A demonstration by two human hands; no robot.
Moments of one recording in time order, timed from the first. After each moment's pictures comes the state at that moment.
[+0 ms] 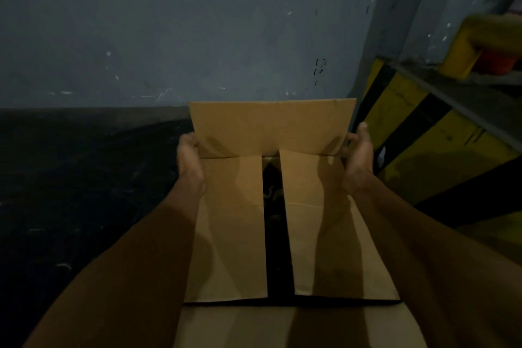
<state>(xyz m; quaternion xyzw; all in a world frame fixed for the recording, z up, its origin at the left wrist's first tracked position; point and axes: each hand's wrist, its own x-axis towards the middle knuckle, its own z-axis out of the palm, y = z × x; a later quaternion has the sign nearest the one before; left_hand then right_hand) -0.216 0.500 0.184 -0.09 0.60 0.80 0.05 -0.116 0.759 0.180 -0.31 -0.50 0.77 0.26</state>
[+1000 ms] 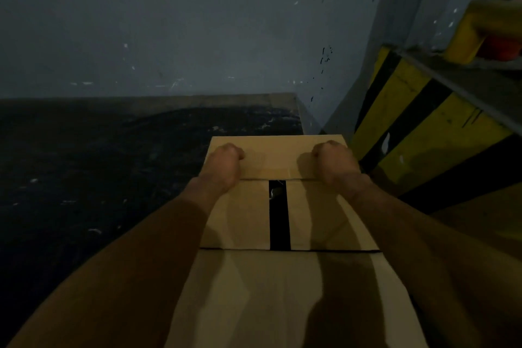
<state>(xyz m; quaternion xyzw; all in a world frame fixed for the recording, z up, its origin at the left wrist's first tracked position) -0.148 0.490 0.172 0.21 0.95 0.22 0.01 -0.063 0.715 0.179 -0.14 -0.99 0.08 0.05</state>
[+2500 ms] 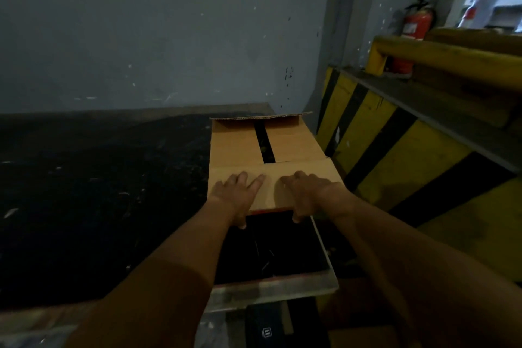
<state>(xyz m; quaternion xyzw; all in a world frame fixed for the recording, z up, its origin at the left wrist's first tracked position) 0.116 0.389 0.168 0.39 0.91 -0.12 0.09 0.199 0.563 0.192 -0.08 -0.98 -0.02 -0.18</state>
